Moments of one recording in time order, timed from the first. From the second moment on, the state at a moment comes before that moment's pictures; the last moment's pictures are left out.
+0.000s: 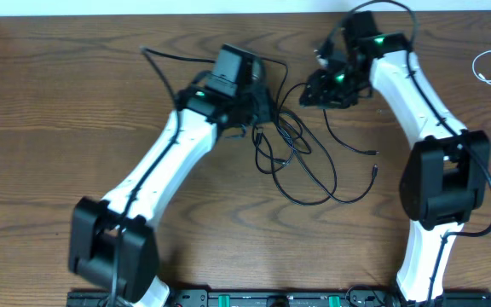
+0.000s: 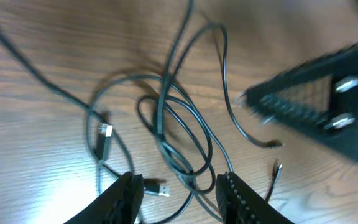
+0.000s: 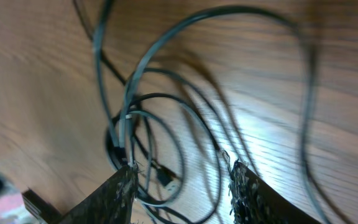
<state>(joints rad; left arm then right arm) -0.46 1.76 1.42 -0.64 0.26 -0.57 0.18 2.13 1.84 -1.06 -0.52 0.18</state>
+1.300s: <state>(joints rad) -0.51 1.98 1.42 -0.50 0.23 -0.54 0.15 2.13 1.84 -1.11 -0.54 0.15</state>
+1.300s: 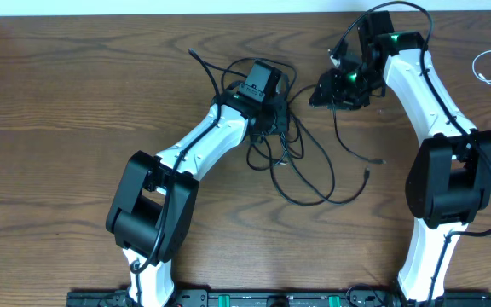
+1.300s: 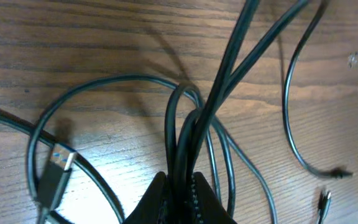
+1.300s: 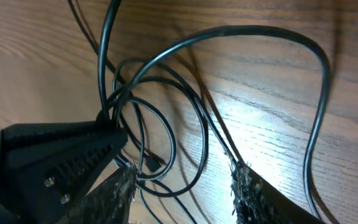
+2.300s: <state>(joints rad) -0.41 1.71 1.42 -0.56 0.22 -0.68 0.23 2.13 1.84 -1.01 -0.72 0.13</state>
